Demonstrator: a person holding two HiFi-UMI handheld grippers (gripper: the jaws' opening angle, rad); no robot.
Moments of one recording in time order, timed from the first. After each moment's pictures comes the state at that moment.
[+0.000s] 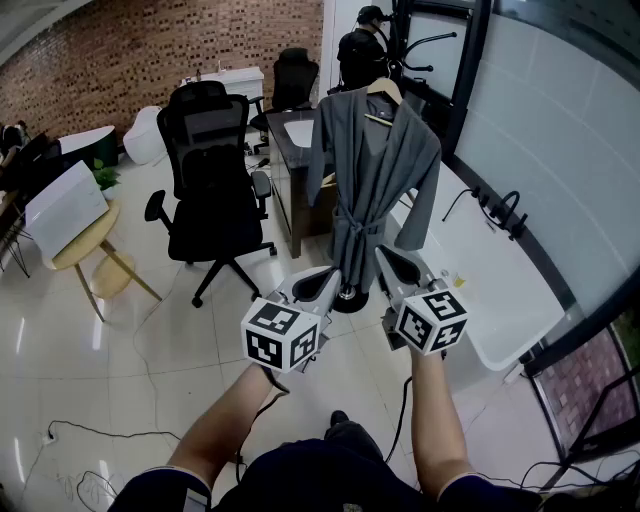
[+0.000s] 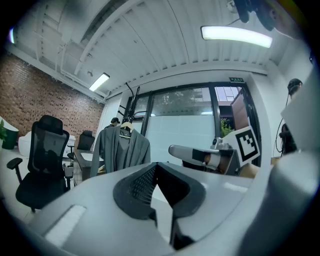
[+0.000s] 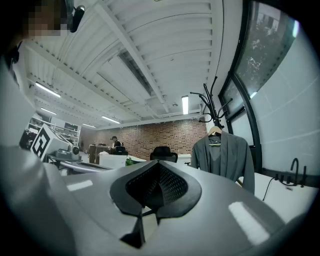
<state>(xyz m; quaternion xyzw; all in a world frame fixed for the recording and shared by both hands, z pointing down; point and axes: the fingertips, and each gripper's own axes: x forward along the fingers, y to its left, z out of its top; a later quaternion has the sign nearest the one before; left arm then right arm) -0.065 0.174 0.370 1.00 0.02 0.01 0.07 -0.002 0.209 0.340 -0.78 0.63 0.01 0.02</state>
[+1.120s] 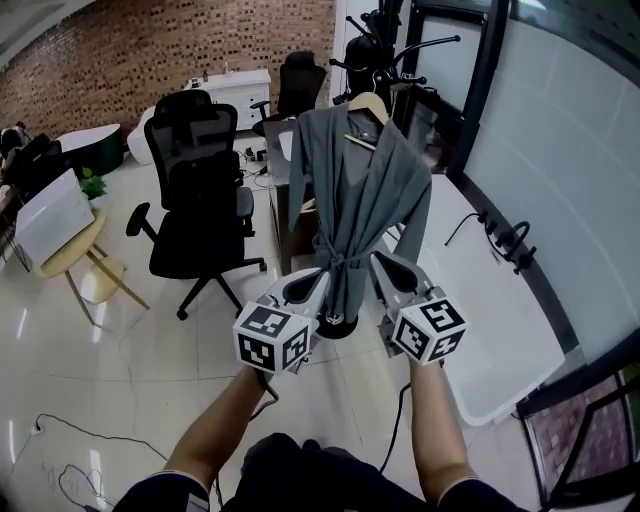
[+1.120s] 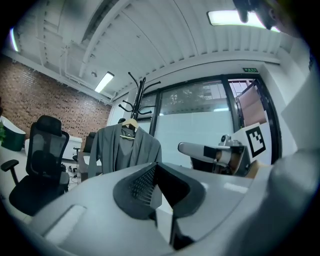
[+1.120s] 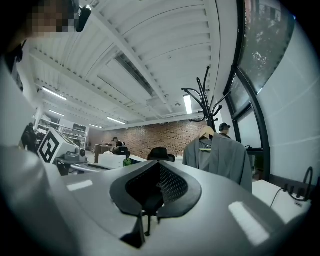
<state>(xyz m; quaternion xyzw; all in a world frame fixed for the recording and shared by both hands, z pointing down) 0.107 0.145 0.361 1.00 -0.04 0.01 0.07 0.165 0.192 0.323 -0.74 0.67 0.02 0.01</state>
